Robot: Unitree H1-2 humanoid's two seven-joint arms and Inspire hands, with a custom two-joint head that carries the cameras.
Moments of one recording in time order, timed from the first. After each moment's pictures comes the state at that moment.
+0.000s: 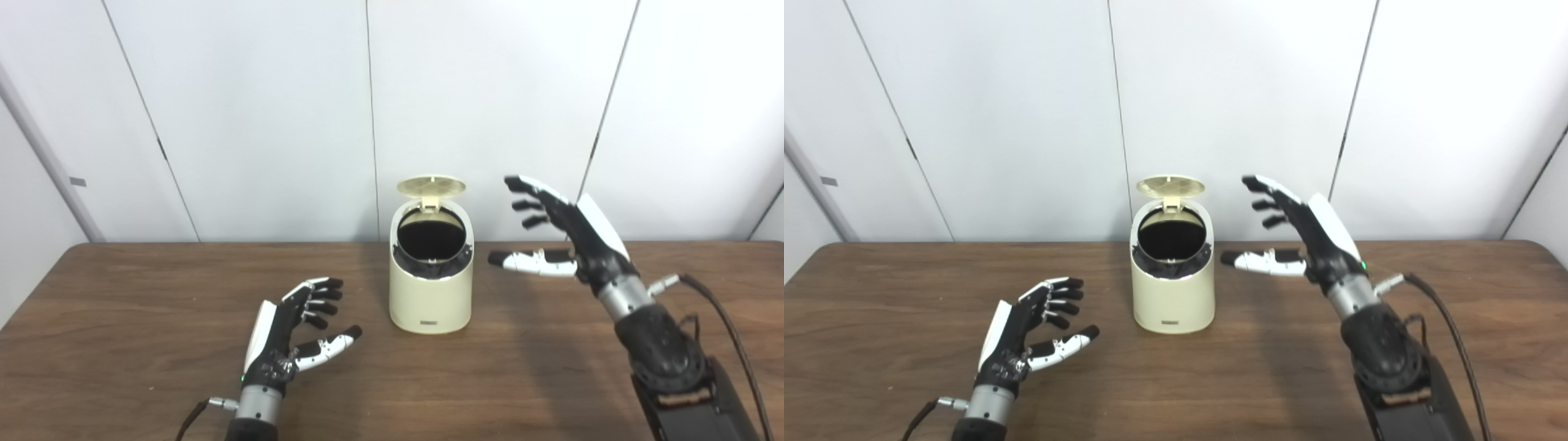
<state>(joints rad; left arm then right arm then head) -0.17 0.10 -0.05 0.02 0.31 -0.06 0.11 -0.52 -0.28 0.09 -0.06 -0.37 0.12 0.14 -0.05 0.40</state>
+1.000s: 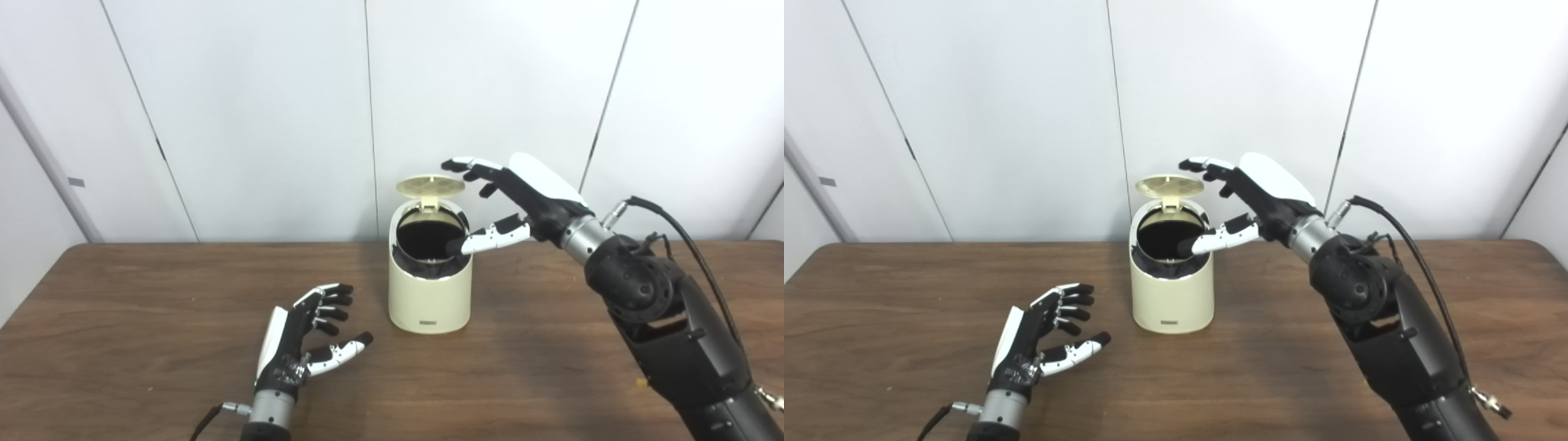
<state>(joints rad) -0.17 0.06 -0.06 0.04 0.31 -0.06 0.11 -0.73 -0.36 0.28 -0.04 -0.53 0.16 0.35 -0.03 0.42</state>
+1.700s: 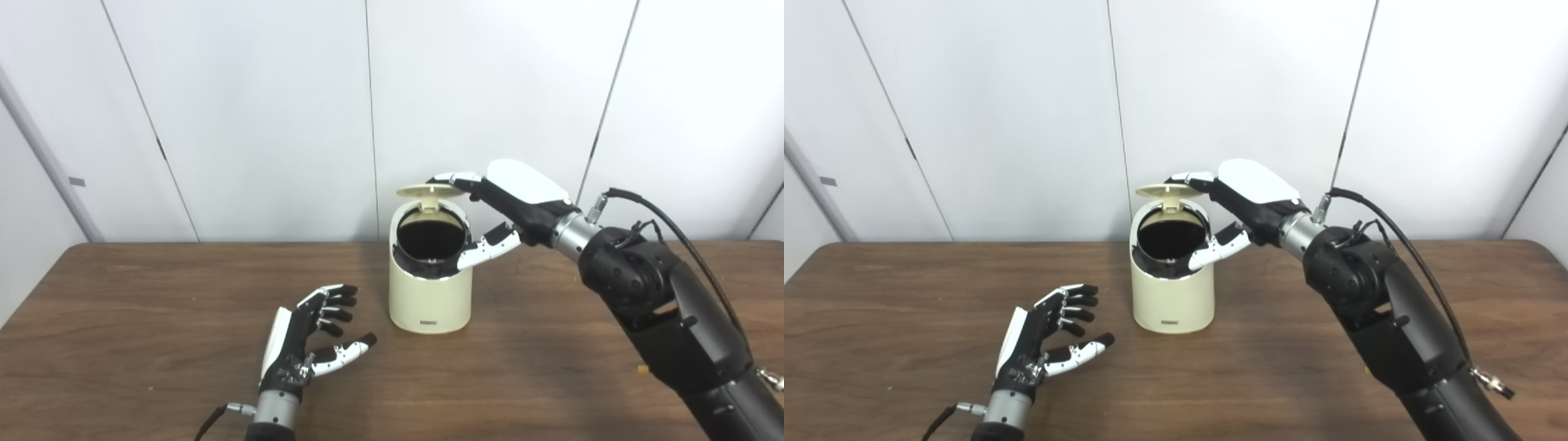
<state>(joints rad) -0.17 0.05 -0.06 0.04 0.31 -0.06 0.11 -0.77 -0.40 0.33 0.01 -0.61 0.03 0.40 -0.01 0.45</state>
